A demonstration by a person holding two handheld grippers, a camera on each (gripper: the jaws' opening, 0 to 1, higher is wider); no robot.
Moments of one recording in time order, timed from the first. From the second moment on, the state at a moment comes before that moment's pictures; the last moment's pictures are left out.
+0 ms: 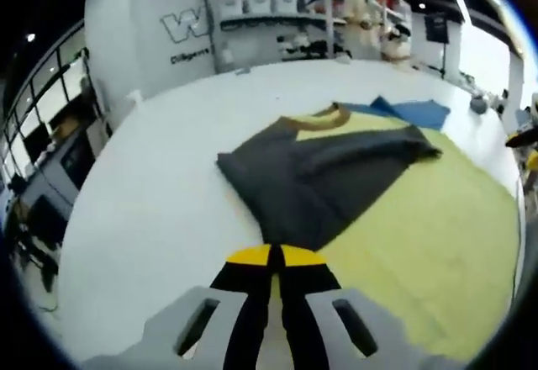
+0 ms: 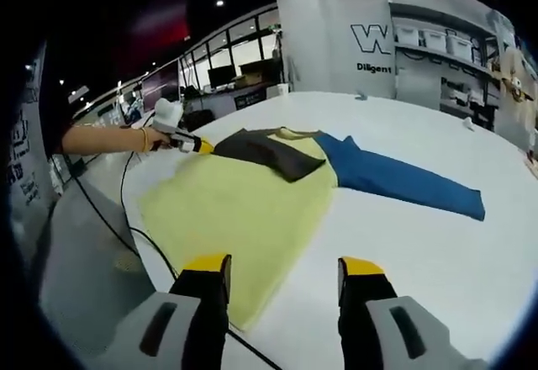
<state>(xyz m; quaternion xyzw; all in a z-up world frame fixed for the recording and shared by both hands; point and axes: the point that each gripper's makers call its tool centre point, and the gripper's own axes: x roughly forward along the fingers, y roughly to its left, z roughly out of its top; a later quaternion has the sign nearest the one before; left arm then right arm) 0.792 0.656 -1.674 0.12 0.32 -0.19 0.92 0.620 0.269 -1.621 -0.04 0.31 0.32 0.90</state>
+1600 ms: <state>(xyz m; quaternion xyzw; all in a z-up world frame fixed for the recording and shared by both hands) 0.693 0.659 -1.545 -0.02 0.21 -0.20 0.96 0.698 0.166 -1.579 -0.03 0.26 0.22 0.94</state>
